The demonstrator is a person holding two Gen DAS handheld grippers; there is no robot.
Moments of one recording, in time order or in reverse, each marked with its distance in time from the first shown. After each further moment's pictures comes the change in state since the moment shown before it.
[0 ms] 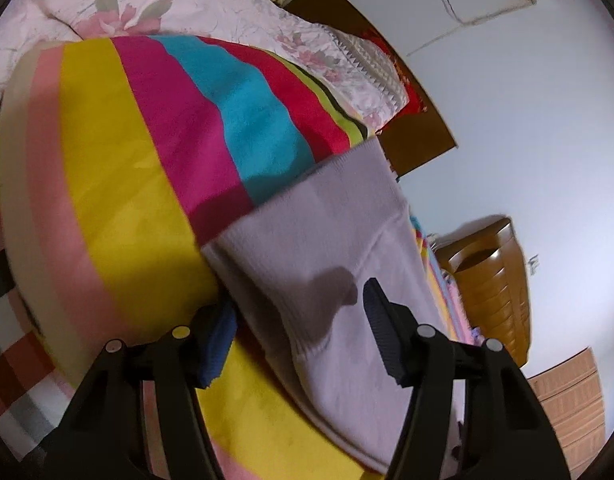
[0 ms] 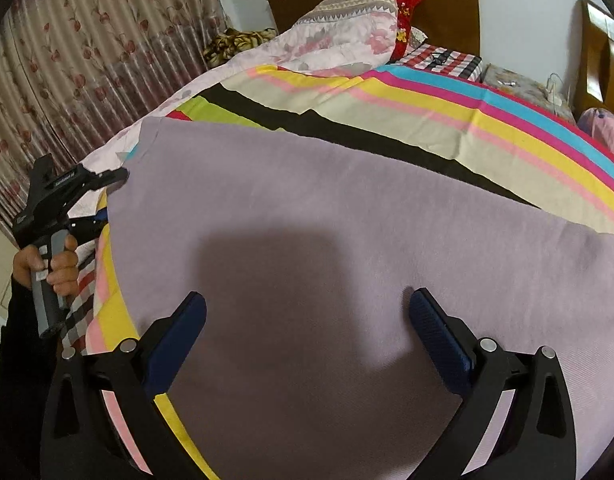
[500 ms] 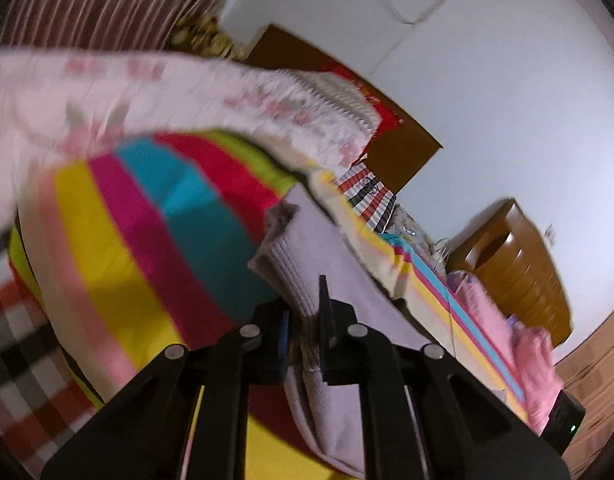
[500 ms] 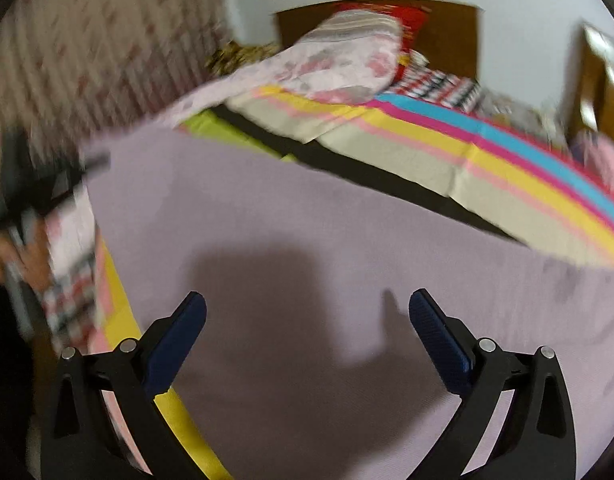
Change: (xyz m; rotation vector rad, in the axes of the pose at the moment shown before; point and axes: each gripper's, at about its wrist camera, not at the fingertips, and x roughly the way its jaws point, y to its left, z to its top) left arm -0.049 -0.095 -0.009 0.286 -0.155 0.101; right arm -0.007 0.027 0.009 -0.116 -0.014 -0.063
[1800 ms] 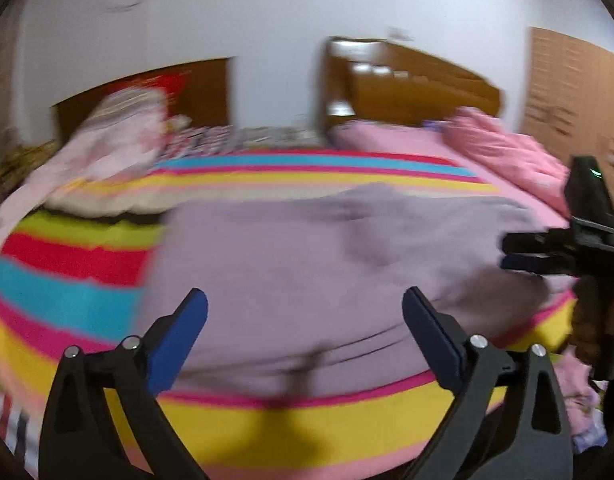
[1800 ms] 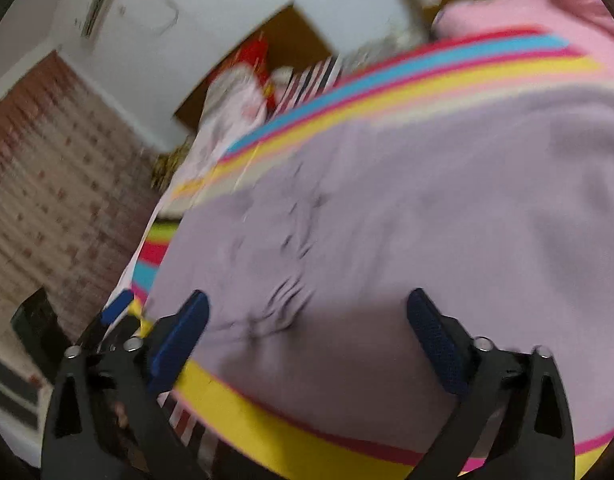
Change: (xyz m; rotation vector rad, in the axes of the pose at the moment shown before) left arm -0.026 -0.253 -0.231 0.761 0.163 -0.146; right arm -0.160 -0.205 -0.199 0.687 -0.151 0.148
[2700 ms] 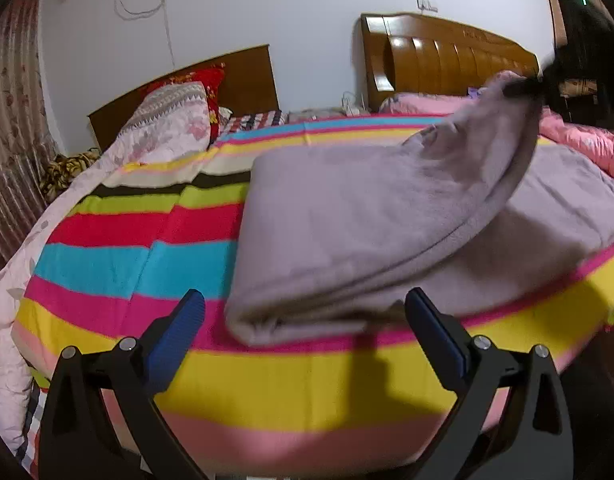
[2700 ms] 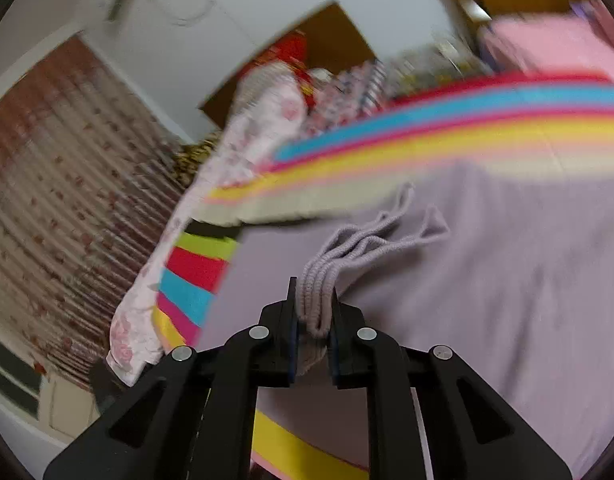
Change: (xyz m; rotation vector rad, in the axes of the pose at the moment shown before) left arm 0.007 0.036 -0.038 0.093 0.022 0.152; right arm 0.022 0.107 0.068 -0.102 -0.058 0.047
